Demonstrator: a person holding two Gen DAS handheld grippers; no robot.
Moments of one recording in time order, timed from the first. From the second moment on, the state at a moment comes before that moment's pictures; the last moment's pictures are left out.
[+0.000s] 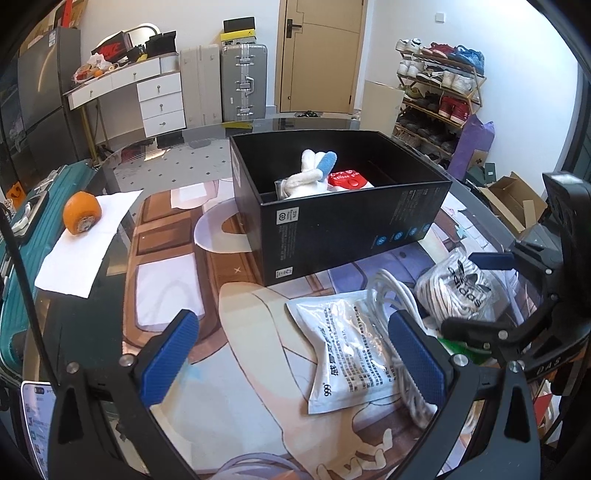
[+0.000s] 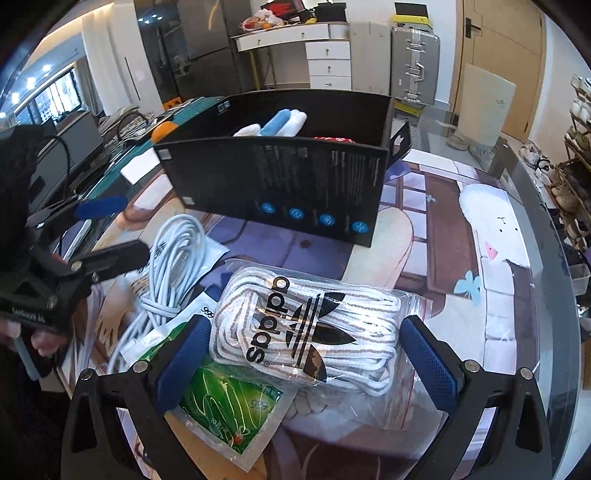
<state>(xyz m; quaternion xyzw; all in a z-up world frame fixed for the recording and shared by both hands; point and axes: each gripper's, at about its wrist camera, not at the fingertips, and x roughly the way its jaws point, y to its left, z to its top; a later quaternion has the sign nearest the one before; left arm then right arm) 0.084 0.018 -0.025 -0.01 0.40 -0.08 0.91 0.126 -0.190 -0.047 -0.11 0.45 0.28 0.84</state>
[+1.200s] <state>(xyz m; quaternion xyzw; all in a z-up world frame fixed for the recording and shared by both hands) 0.075 0.010 -0.012 -0.02 0.40 -0.11 0.91 0.089 -0.221 -0.011 -0.07 0.35 0.30 0.88</state>
